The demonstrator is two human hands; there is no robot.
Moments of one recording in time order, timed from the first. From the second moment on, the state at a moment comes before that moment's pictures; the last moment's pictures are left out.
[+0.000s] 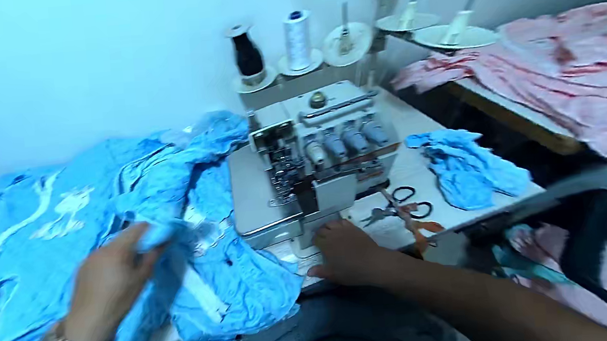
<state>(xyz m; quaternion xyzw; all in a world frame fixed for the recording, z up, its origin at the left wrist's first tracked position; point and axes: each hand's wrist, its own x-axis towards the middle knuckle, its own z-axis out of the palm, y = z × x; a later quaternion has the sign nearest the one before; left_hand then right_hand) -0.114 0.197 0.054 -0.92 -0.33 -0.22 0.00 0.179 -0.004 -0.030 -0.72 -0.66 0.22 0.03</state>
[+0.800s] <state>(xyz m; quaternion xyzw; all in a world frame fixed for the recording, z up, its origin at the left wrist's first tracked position) -0.105 0.112 0.032 -0.94 -0.15 -0.16 -0.24 0.350 -0.143 -0.018 -0.90 -0.27 -0.01 0.33</state>
